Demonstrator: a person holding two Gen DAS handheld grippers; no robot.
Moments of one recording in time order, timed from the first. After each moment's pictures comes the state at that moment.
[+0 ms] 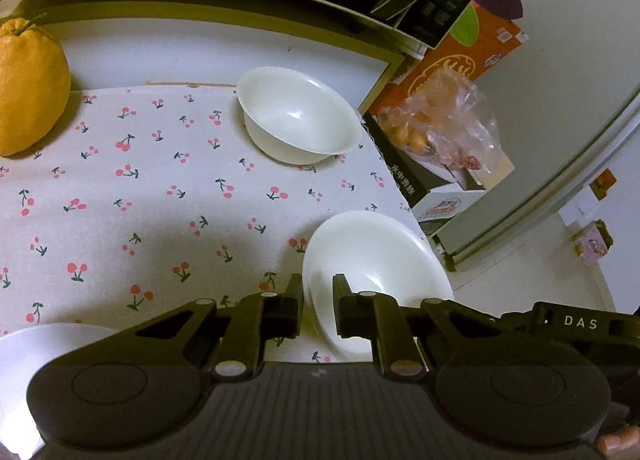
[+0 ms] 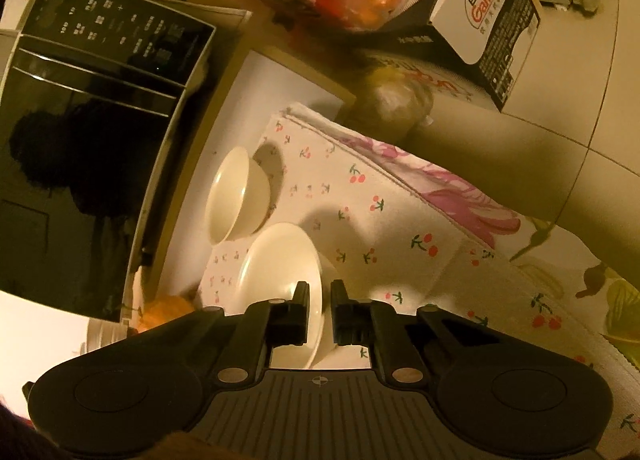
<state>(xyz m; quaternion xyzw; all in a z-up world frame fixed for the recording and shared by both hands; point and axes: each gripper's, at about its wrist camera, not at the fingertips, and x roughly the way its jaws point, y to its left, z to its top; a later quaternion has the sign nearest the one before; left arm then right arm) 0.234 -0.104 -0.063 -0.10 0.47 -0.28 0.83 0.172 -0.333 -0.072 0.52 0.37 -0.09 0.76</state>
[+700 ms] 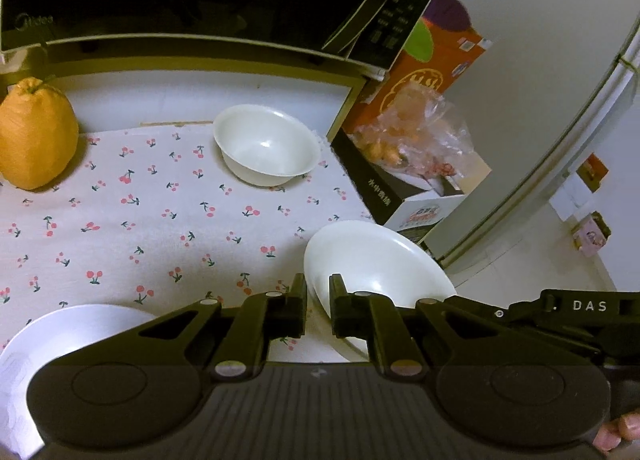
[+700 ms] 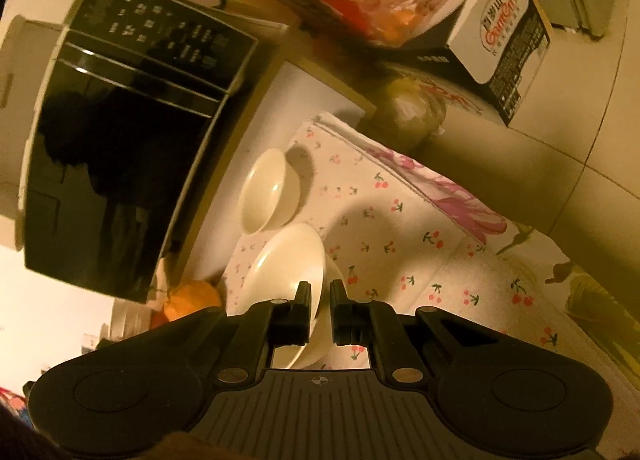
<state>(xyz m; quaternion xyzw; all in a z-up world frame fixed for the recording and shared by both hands) 0.196 -0.106 -0.021 -0.07 0.43 -0.29 0.85 0.145 -0.333 -0.023 0.50 0.37 -0.07 0.78</state>
